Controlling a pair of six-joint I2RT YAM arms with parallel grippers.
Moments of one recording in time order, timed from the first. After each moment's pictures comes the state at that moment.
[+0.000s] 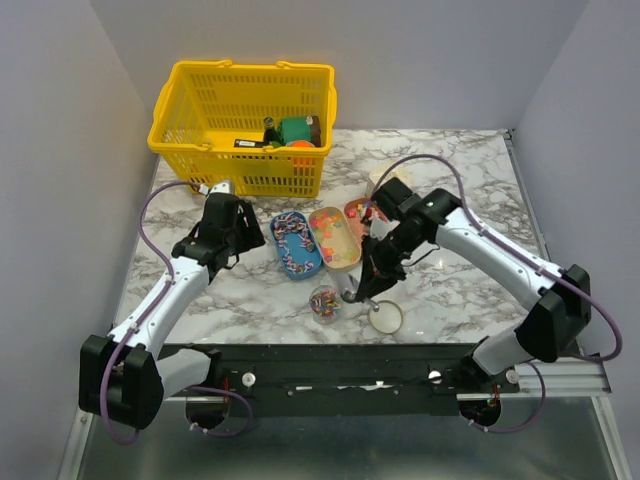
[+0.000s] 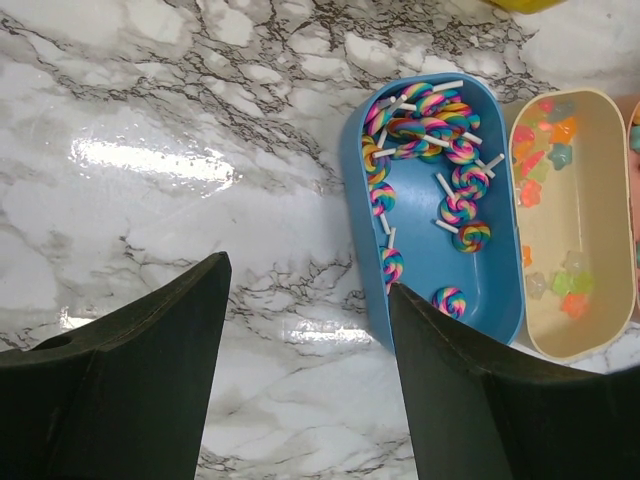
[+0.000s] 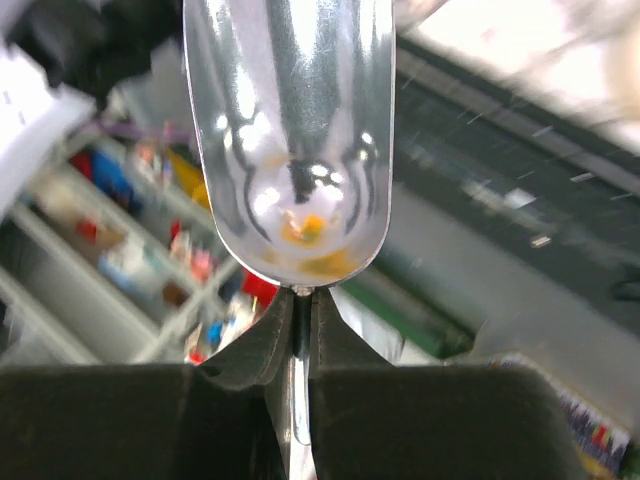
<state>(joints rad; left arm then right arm) -0.28 1.13 0.80 -0.41 -0.12 -0.53 0.71 1.53 1.35 -1.18 -0.70 0.65</state>
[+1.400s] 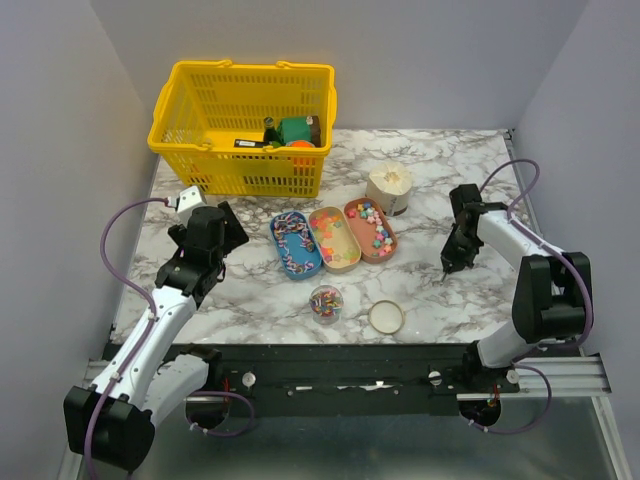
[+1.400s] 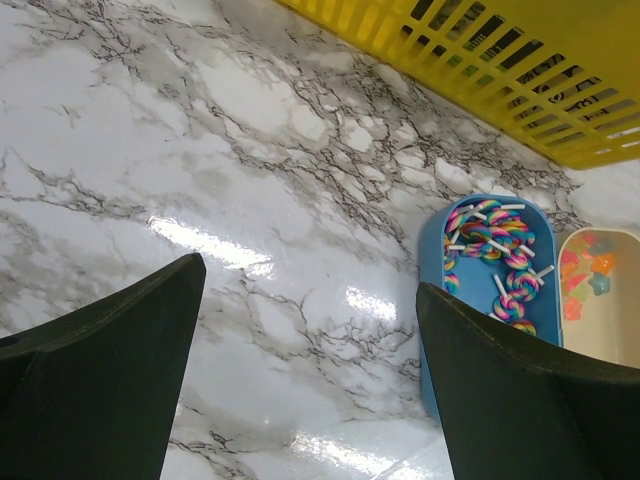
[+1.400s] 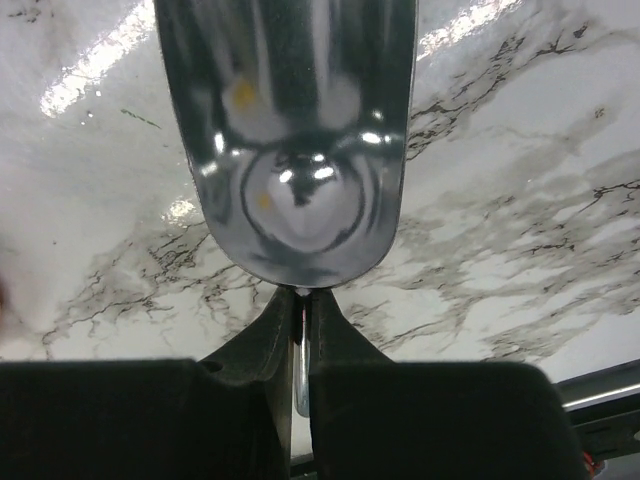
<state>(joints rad) -0.28 0.90 0.72 -0.41 -0.44 -0.57 0.08 1.57 0.99 -0.82 0.14 0.61</state>
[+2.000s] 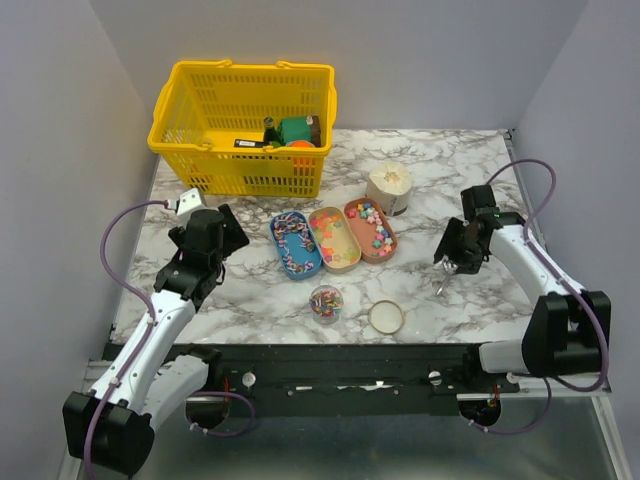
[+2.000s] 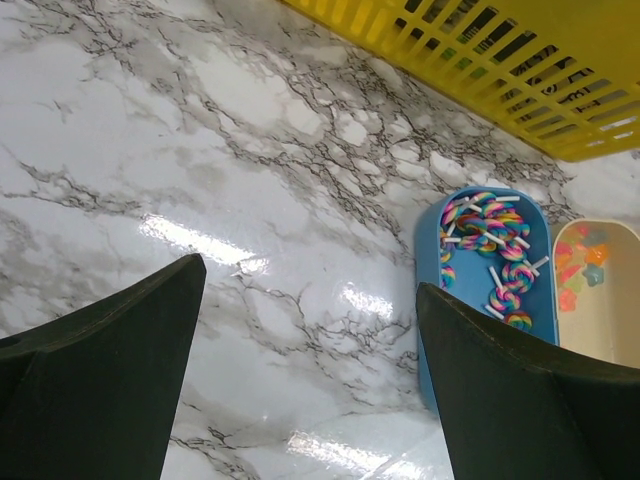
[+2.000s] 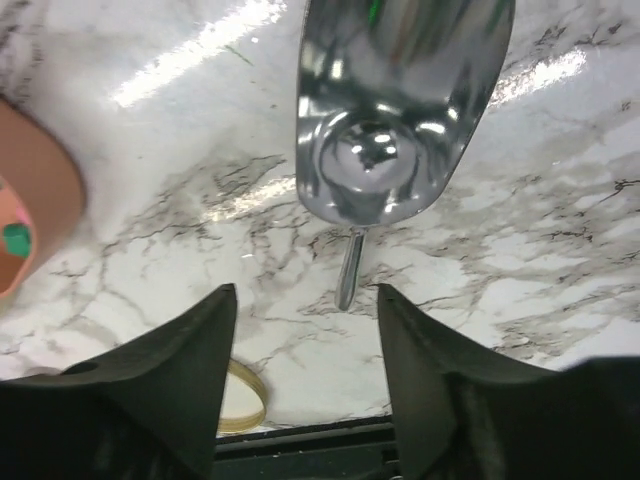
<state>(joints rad) -0.28 0.87 0.71 -0.40 -0.42 -0.57 0.07 1.39 0.94 -0.81 0.03 0.53</state>
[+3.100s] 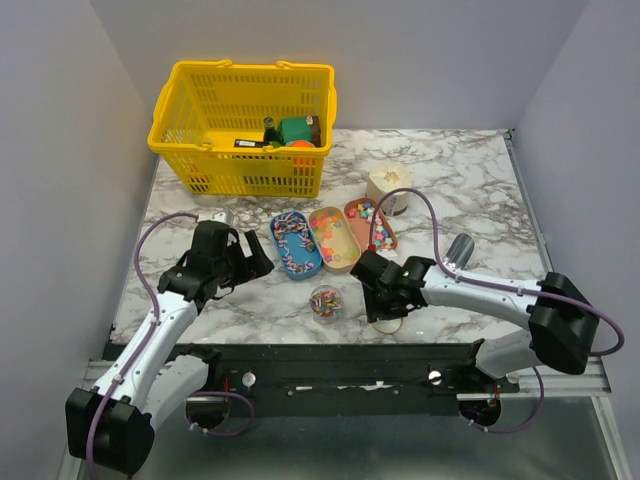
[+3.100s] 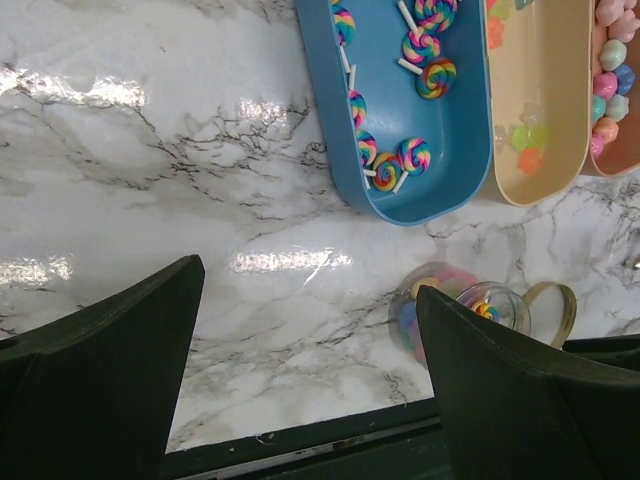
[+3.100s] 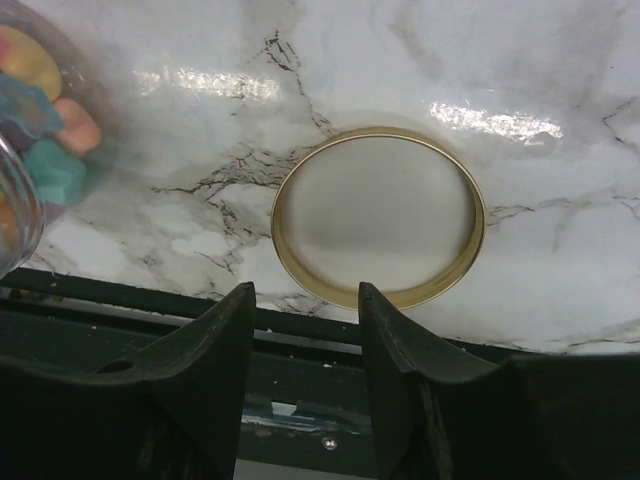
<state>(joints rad) -0.28 0.87 0.65 -0.57 0.11 -0.59 0.99 1.40 0.86 -0.77 0.16 0.82</state>
